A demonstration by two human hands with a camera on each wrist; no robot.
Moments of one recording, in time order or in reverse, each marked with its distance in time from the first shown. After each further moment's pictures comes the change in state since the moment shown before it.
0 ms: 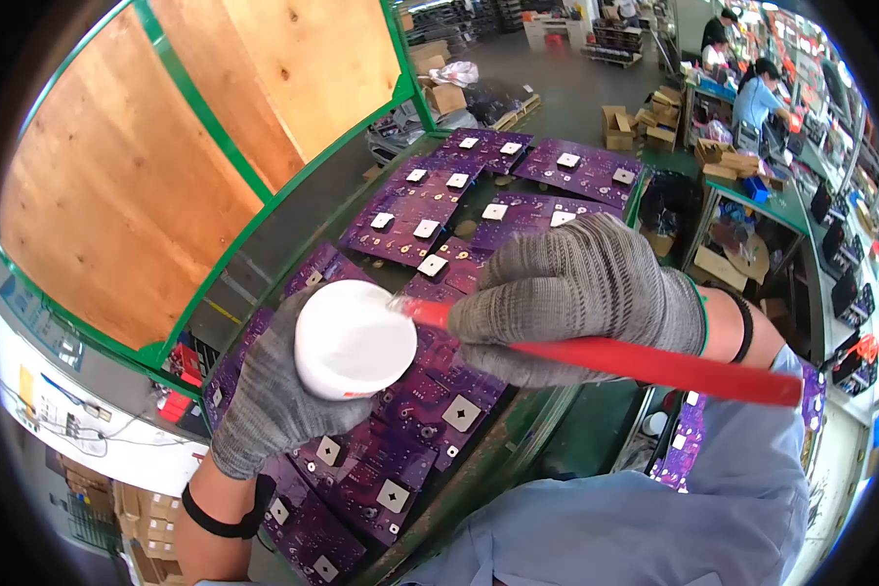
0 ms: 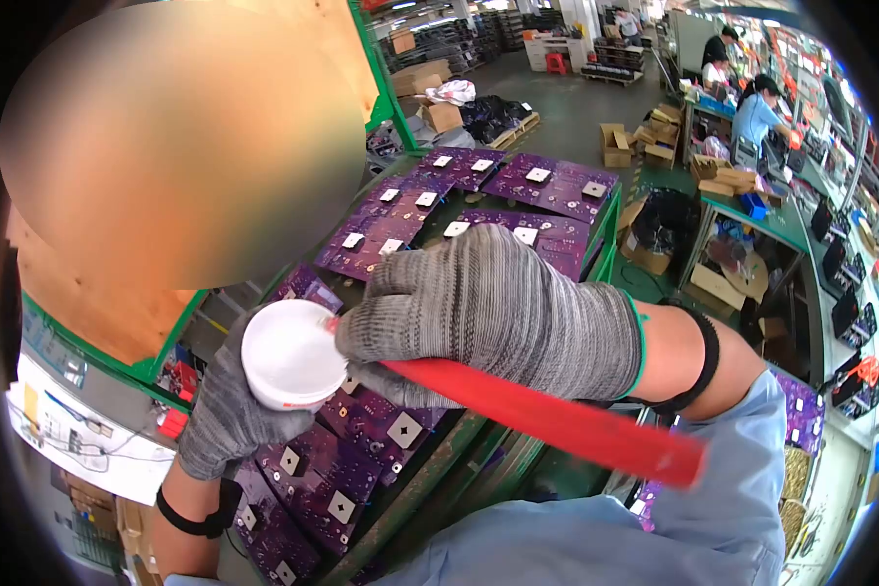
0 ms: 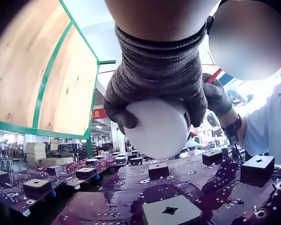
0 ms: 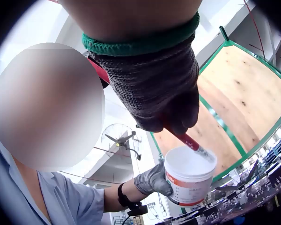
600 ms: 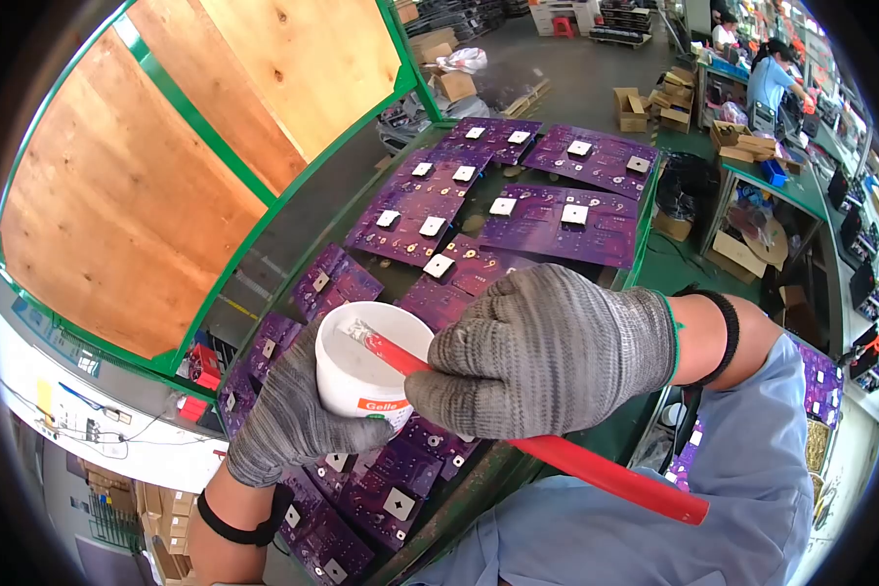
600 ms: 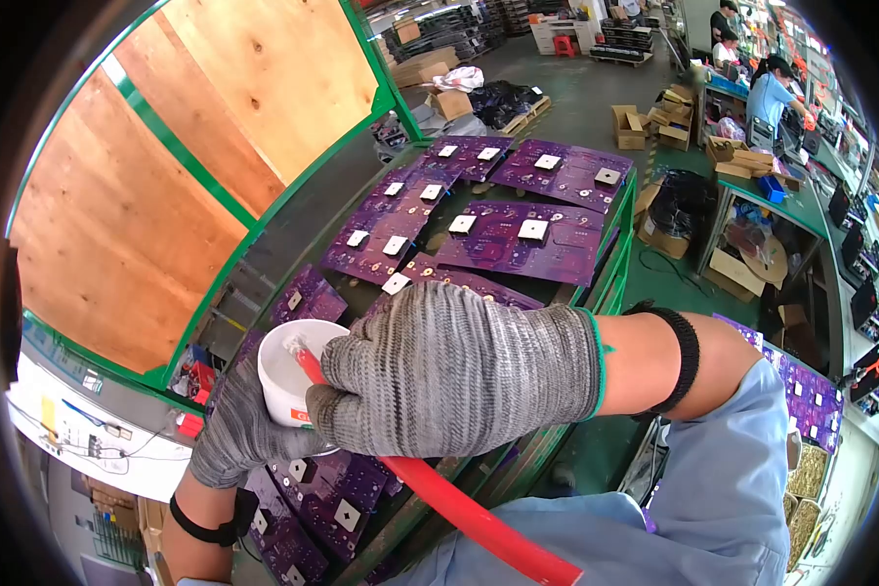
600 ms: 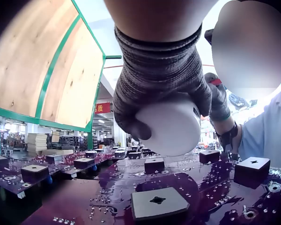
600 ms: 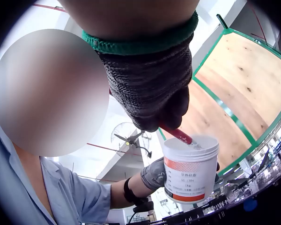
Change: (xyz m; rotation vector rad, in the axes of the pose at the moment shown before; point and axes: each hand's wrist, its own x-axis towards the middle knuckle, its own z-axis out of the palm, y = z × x) left_hand 0.006 0.021 0.004 -0.280 -0.194 -0.243; right_hand -0.004 0.011 0.030 -0.052 -0.081 -0.306
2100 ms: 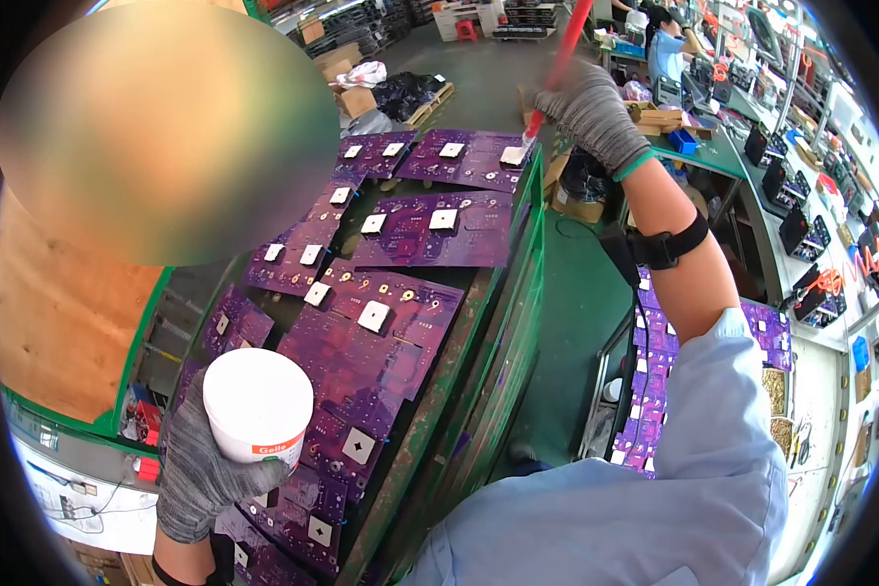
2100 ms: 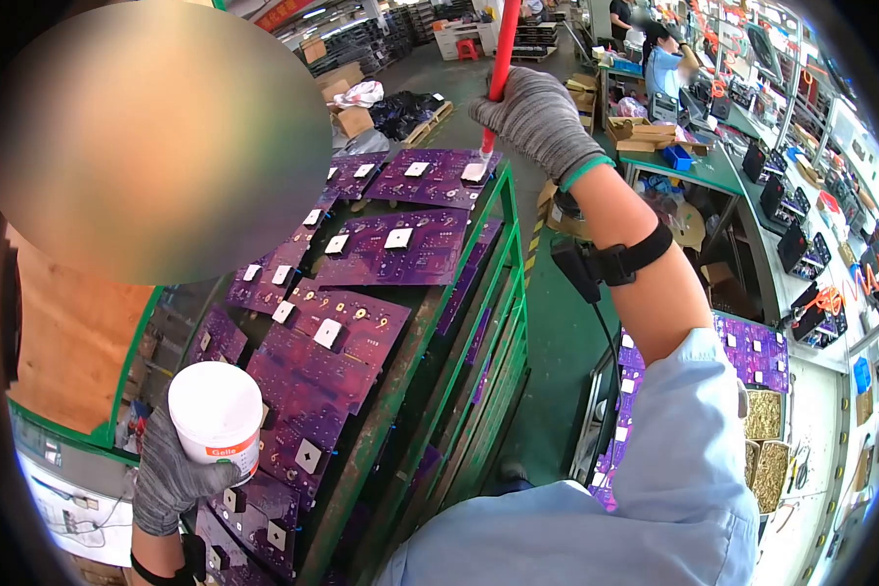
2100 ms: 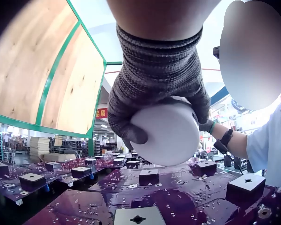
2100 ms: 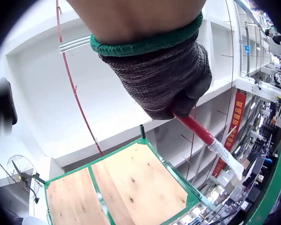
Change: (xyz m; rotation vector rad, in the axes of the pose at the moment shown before) left_hand -0.004 -0.015 0.008 0.209 0.109 -0.011; right_hand -0.187 0.149 -0.112 -0.500 0.122 1.345
